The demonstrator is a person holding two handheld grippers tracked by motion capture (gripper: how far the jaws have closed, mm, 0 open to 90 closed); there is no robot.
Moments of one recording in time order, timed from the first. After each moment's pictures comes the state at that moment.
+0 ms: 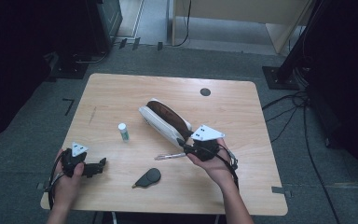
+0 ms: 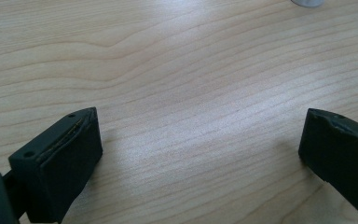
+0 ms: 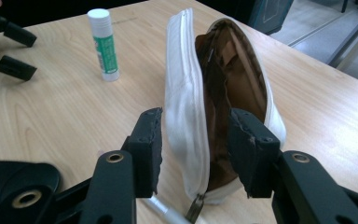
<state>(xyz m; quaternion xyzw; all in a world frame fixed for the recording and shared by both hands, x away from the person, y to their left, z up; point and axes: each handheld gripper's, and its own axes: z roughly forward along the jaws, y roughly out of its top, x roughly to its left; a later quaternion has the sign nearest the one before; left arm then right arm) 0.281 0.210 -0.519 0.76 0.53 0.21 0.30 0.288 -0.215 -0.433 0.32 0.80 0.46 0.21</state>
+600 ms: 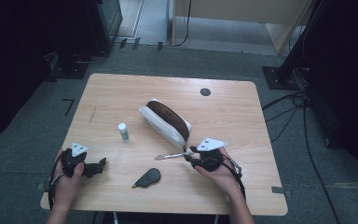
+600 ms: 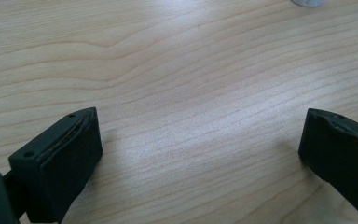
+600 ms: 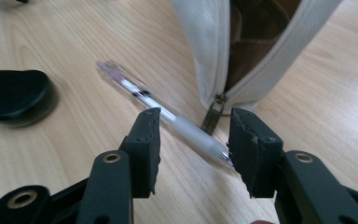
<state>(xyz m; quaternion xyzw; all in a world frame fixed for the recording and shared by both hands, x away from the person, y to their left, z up) 0.281 0.210 -0.519 0.76 0.53 0.21 0.30 0.286 -0.242 -0.500 0.33 0.83 0.43 0.14</state>
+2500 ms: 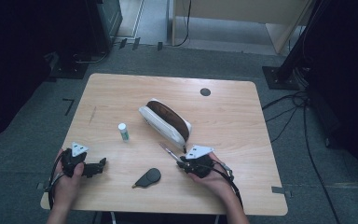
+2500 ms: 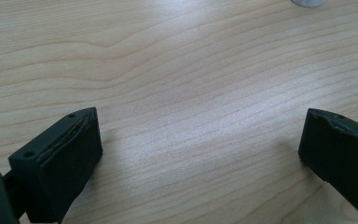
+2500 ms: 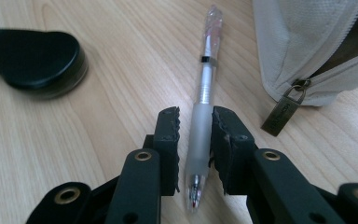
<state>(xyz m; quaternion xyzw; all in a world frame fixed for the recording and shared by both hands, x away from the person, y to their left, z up) 0.281 0.210 -0.519 0.76 0.53 0.21 0.30 0.276 -0.213 -0.518 0.30 0.86 0.39 0.11</state>
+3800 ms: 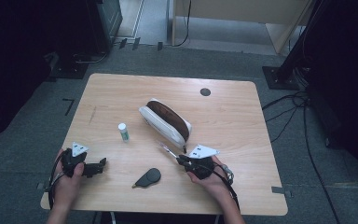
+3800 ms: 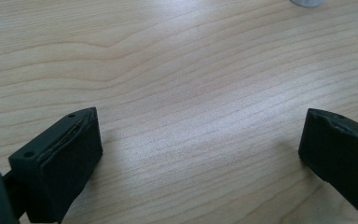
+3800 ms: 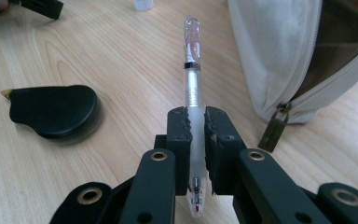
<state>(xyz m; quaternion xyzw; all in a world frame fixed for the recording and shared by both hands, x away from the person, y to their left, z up) 0.281 0.210 -0.519 0.76 0.53 0.21 0.30 0.263 -0.213 -0.502 0.35 0.81 0.45 0.13</state>
